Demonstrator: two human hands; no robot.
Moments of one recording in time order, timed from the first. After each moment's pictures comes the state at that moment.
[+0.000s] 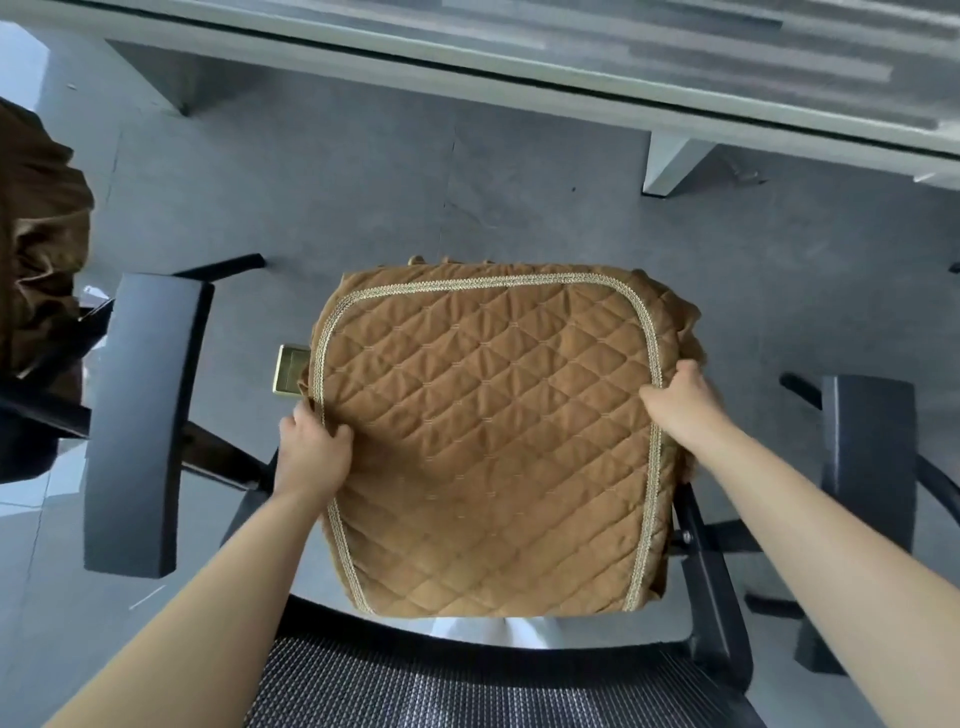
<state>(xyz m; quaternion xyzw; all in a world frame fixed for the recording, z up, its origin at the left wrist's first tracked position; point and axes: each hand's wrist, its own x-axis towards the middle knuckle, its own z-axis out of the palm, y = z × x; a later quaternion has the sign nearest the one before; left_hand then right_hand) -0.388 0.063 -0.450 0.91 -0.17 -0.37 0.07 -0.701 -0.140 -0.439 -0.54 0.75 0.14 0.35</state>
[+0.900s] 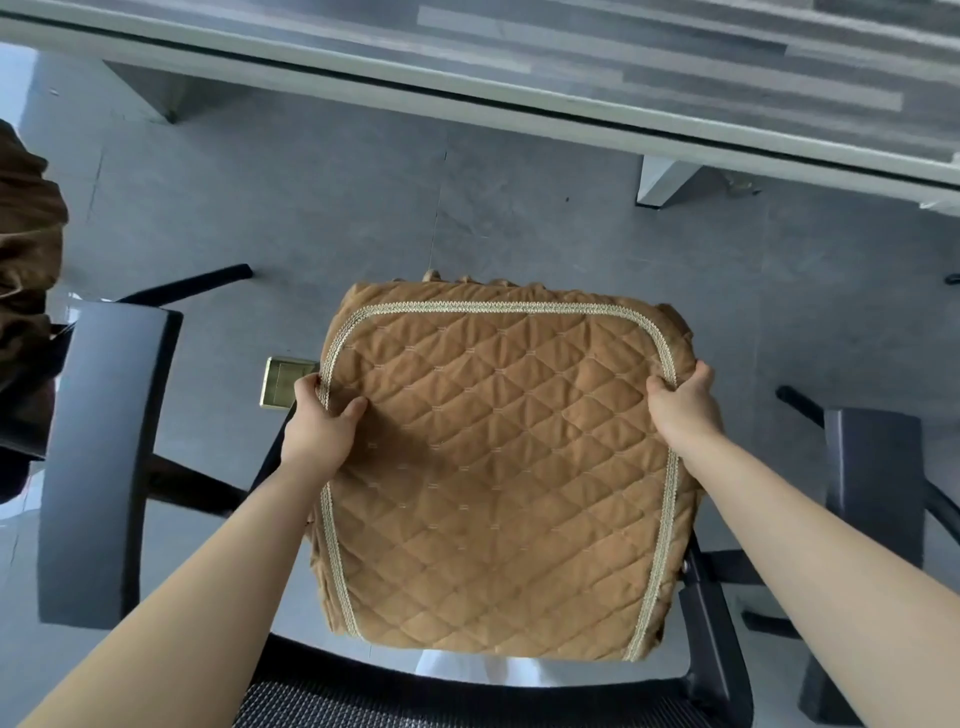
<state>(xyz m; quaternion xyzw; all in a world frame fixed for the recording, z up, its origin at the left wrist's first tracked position) -0.383 0.016 -0.468 0.89 -0.11 -0.41 0.16 -0.704 -0.156 -0.467 -0.45 0.82 0.05 0.36</state>
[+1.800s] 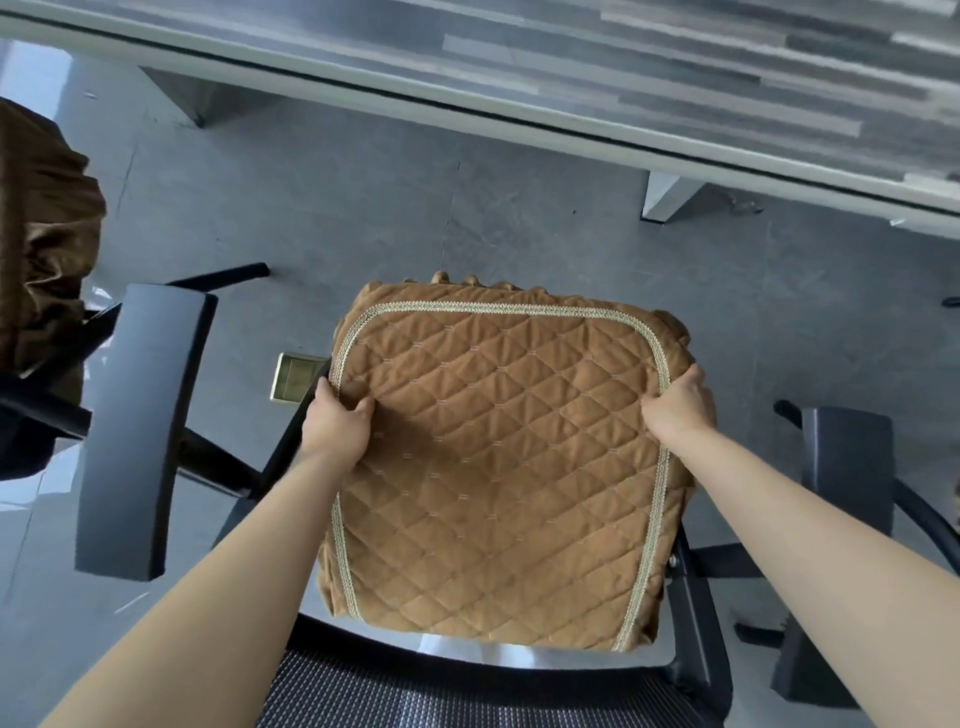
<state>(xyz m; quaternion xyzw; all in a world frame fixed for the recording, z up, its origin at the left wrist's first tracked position) -0.396 0.019 -0.465 0.90 -0.10 -0.40 0.14 -0.702 -0.156 -0.461 -0.53 0.78 0.11 0.31</state>
